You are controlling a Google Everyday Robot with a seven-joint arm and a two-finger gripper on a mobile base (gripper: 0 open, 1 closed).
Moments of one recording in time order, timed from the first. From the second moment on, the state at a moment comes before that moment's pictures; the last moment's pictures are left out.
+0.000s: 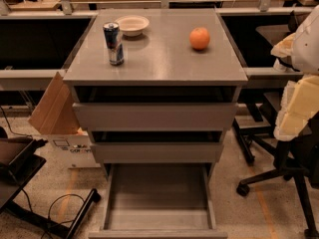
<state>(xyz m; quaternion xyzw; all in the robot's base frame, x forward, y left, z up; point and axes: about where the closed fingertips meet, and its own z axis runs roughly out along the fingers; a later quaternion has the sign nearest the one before) 0.438 -0.217 0.976 -0.60 0.78 -0.03 0.16</state>
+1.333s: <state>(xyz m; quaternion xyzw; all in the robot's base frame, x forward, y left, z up) 0.590 -0.174 0.968 -0.55 0.75 0.03 0.37</state>
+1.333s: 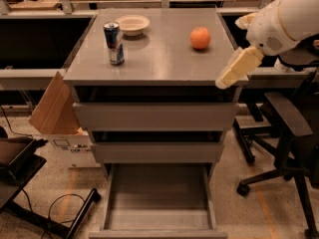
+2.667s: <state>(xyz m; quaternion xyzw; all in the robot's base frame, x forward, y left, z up) 0.715 -0.129 0.991 -0.52 0.72 0.03 0.46</state>
